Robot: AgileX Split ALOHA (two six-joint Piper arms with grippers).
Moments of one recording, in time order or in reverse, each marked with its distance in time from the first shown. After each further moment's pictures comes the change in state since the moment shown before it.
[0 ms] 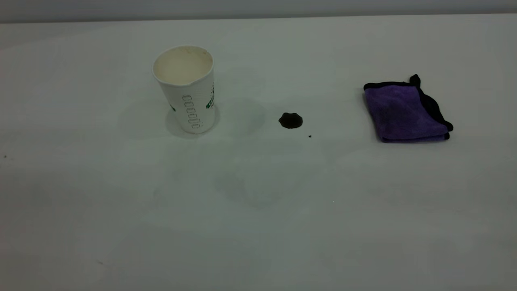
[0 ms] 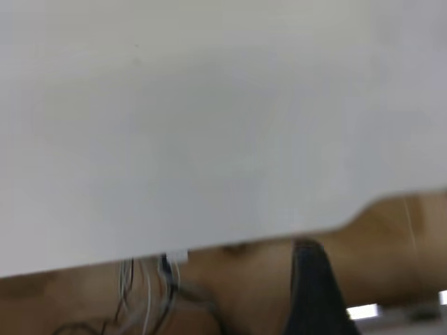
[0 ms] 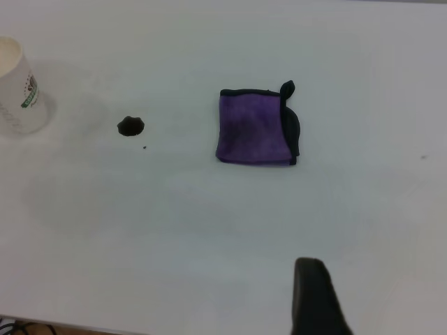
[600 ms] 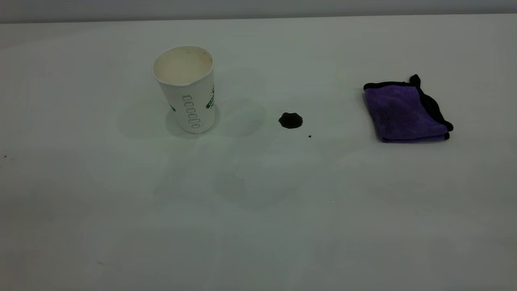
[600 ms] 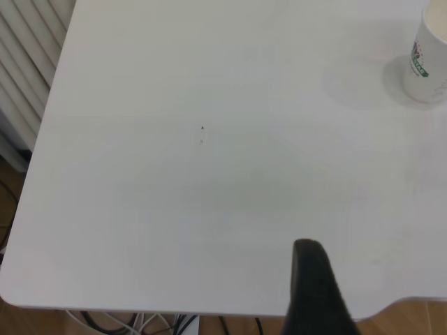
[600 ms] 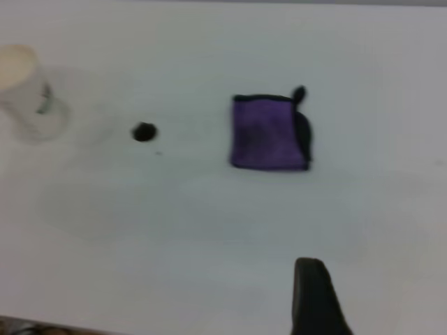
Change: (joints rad) left arm 0.138 -0.249 0.000 0.000 0.014 -0.002; right arm 0.000 0.008 -0.007 0.050 -0.012 -0.002
